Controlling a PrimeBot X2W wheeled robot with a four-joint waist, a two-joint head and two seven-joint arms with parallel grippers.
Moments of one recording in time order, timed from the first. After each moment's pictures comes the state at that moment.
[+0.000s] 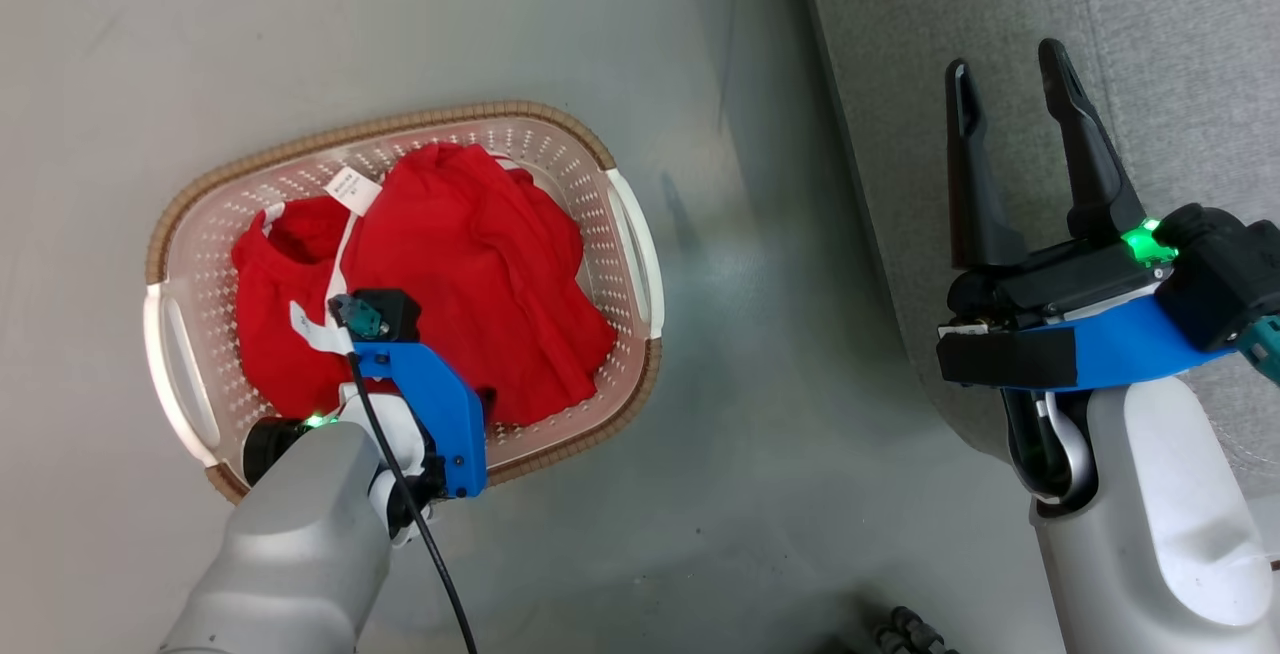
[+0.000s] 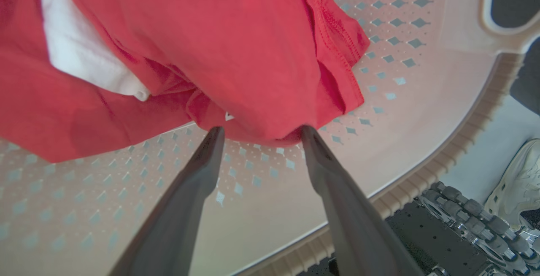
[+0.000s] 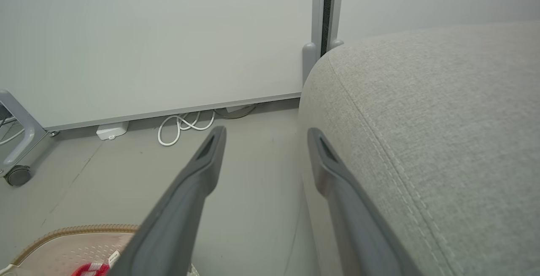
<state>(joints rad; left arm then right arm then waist) -0.77 0.14 -0.75 1.15 -0.86 -0.13 0.28 -0.47 -0.05 0.08 0.08 0.21 0.13 -0.26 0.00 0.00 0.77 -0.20</state>
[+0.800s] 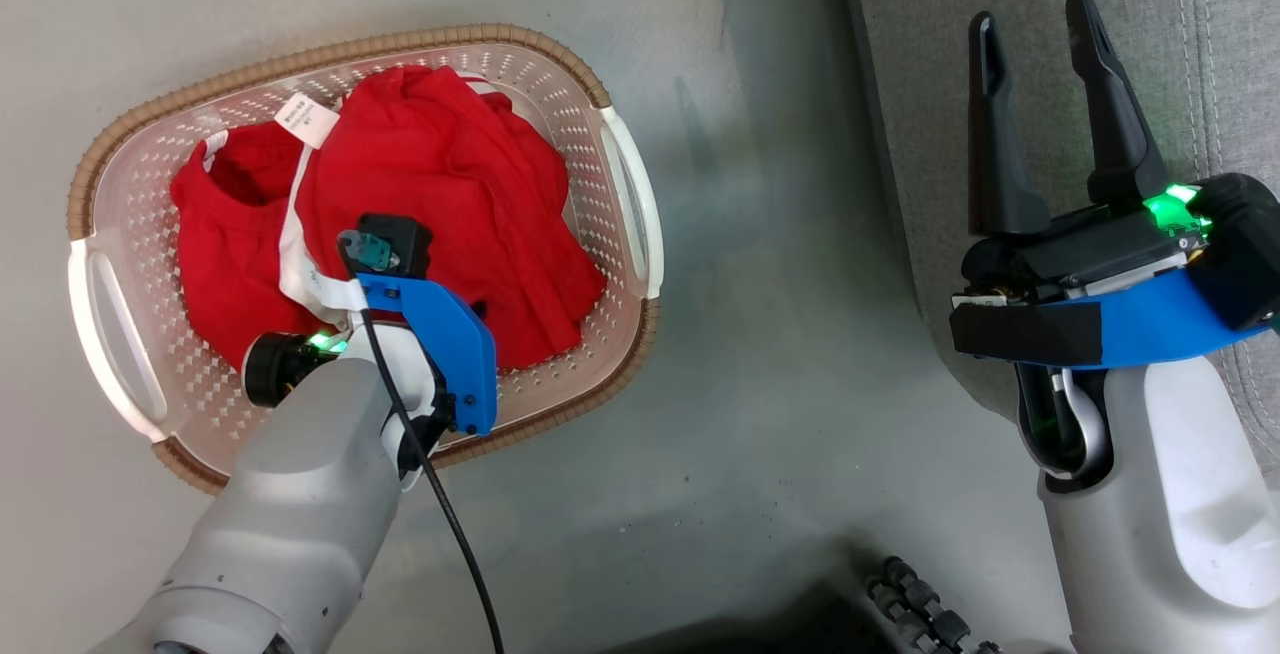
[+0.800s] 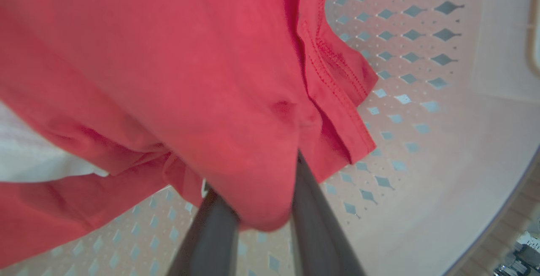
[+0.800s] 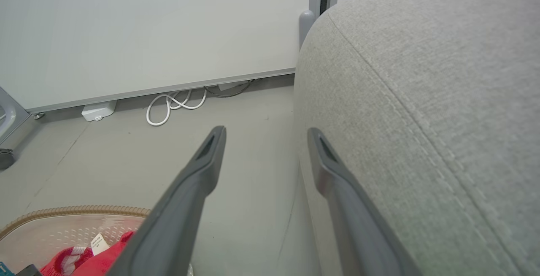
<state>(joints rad) -0.89 0.13 -0.88 1.18 -0.90 -0.13 0.15 -0.51 -0.05 0.07 0.06 0.22 0.13 -0.26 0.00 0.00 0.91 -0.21</state>
